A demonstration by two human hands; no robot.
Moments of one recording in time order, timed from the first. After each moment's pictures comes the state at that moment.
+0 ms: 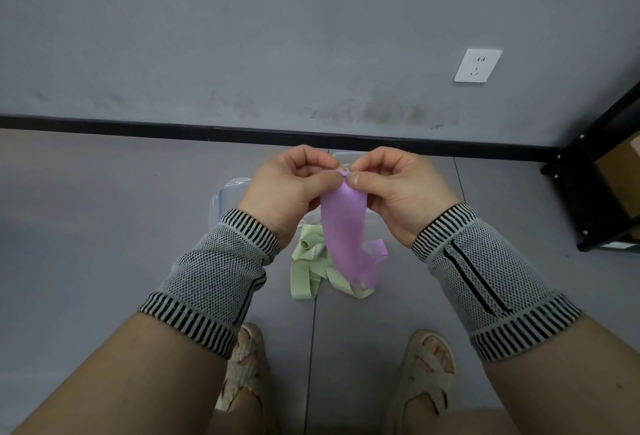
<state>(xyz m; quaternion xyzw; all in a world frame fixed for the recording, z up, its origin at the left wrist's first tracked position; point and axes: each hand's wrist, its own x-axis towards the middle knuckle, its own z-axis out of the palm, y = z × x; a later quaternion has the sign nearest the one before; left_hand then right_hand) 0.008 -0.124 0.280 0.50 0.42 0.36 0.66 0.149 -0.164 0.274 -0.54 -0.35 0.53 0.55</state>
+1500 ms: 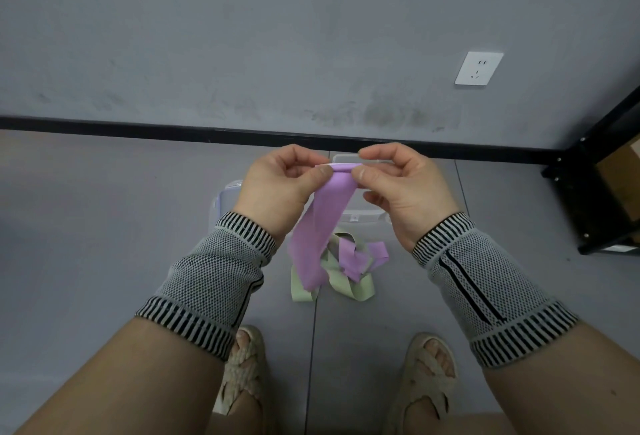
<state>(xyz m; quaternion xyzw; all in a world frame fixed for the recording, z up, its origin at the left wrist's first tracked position) 0.002 -0.122 0.282 0.54 0.47 0.40 0.58 0.149 -0.166 0.273 -0.57 -0.36 0.46 0.57</state>
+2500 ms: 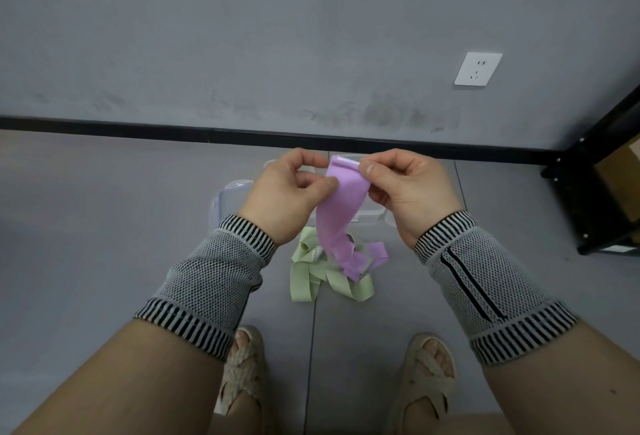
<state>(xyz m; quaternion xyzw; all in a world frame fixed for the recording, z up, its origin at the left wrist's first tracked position) 0.003 -0.125 0.283 0.63 0.49 0.31 0.51 0.155 -0.163 0.271 -0.60 -0.36 0.43 0.57</state>
